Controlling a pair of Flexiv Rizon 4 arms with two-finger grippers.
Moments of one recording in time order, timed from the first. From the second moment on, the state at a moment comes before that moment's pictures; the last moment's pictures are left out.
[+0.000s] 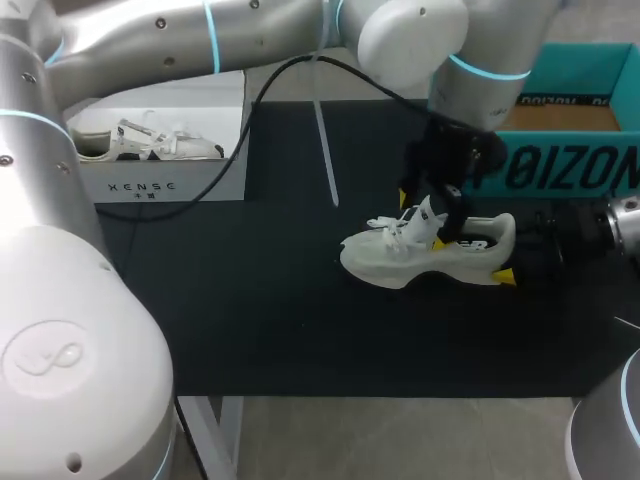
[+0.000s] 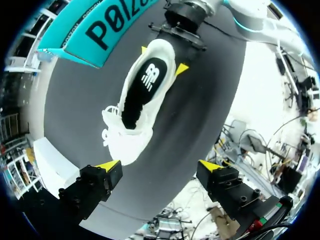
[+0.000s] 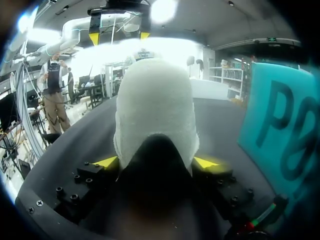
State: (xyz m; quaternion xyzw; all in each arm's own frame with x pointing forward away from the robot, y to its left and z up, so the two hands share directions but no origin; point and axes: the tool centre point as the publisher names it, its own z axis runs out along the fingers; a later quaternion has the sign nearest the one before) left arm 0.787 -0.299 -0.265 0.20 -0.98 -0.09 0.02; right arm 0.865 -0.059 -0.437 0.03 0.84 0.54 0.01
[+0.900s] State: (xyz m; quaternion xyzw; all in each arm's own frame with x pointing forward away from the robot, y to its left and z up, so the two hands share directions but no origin) left arm 0.790 -0.330 -0.248 -0.22 -0.97 -0.10 -0.08; right arm 0.864 -0.059 -0.437 0.03 0.84 0.54 0.01
